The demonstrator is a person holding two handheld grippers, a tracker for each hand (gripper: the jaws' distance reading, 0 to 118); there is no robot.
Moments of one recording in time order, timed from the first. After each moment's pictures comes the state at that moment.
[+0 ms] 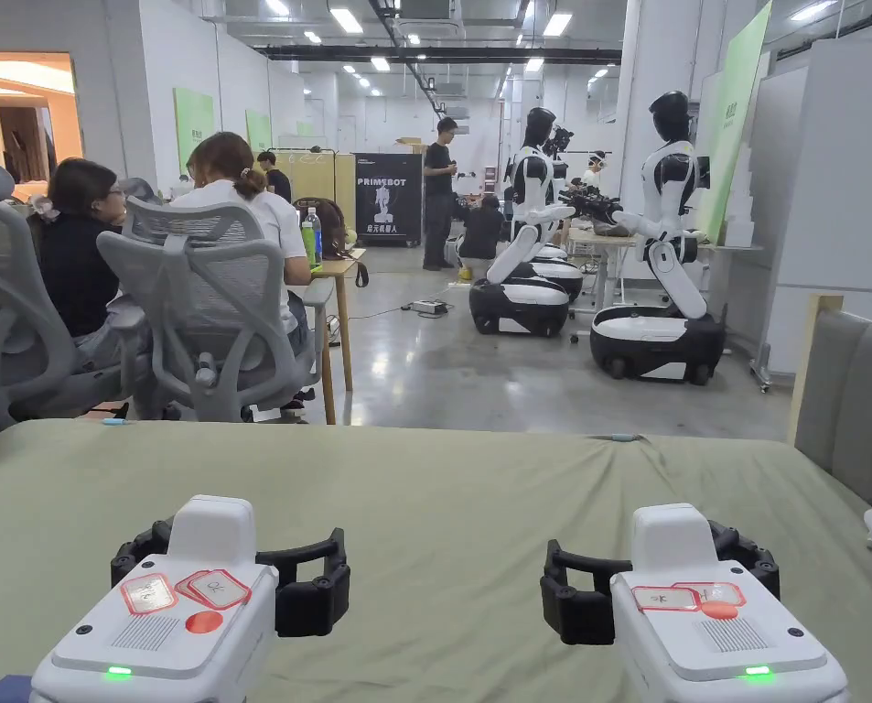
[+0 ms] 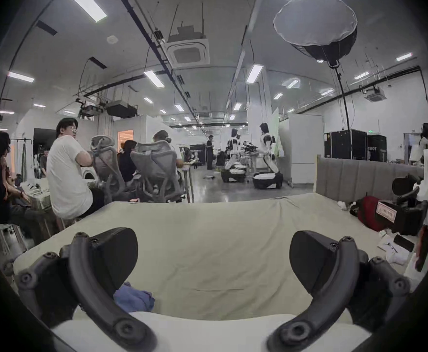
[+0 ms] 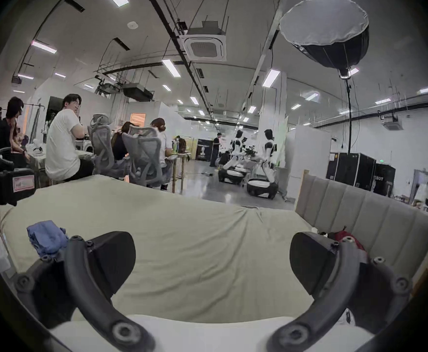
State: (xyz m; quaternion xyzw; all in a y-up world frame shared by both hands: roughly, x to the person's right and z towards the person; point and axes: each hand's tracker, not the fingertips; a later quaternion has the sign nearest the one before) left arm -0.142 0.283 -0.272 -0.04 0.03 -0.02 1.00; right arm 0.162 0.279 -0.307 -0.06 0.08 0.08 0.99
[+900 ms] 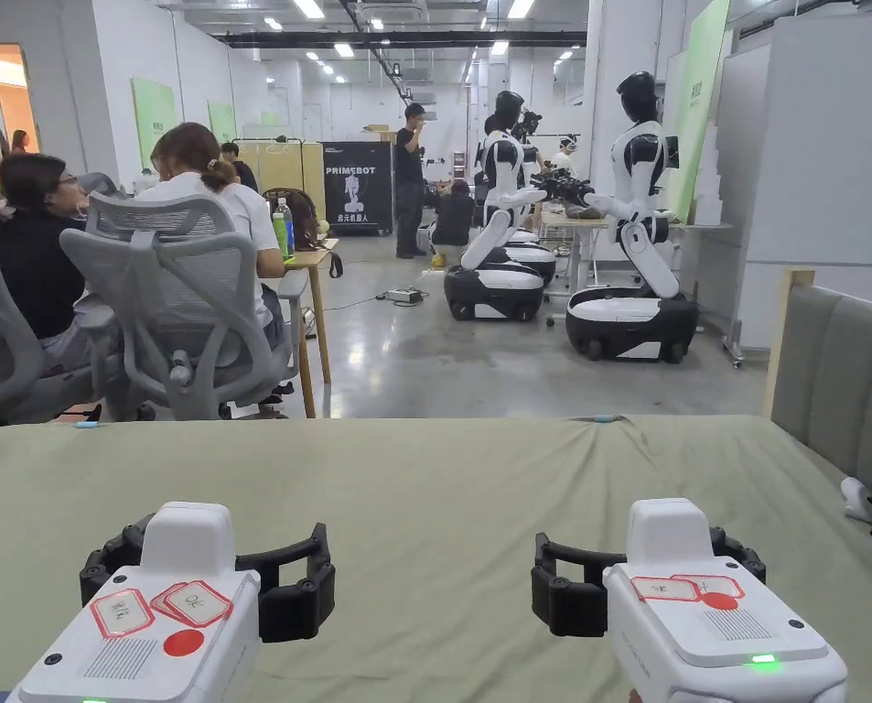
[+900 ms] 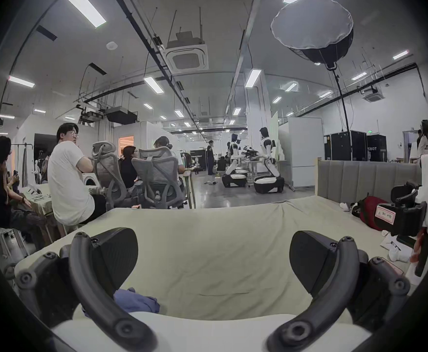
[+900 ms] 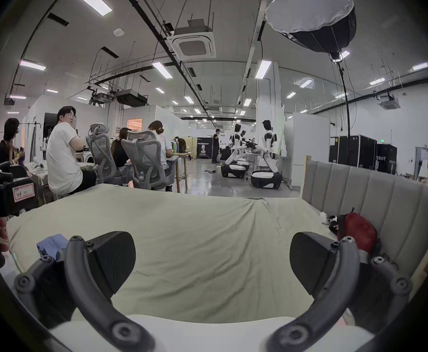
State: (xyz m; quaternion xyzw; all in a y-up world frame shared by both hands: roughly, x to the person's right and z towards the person) left arm -0.149 0.284 -0.265 -0.02 0.04 -0.03 1.00; right arm 0.154 0.272 -0.309 -0.08 0.08 0.02 0.99
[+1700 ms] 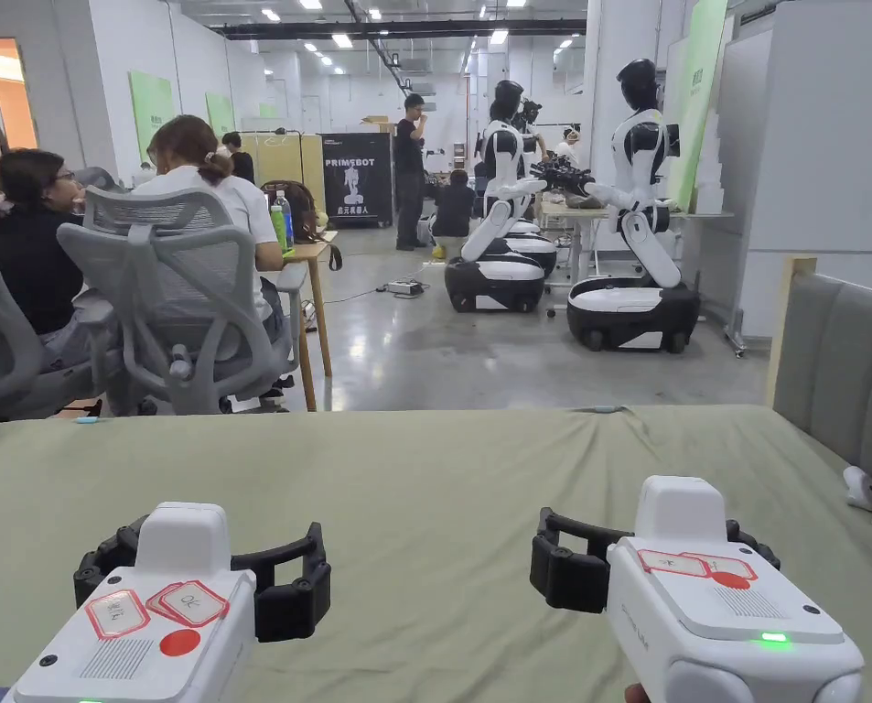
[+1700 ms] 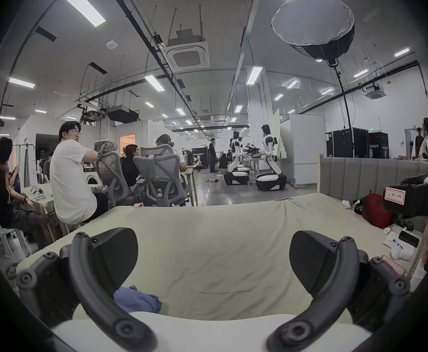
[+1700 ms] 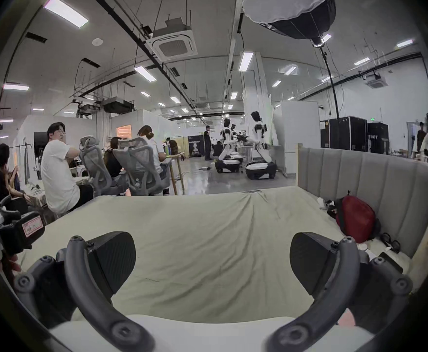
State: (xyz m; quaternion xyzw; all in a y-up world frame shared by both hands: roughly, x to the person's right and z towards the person) left arm -0.148 0.281 -0.268 -0.03 0.04 -0.03 1.00; right arm 0.153 0.289 -0.299 -0.09 0.06 -0.03 0.99
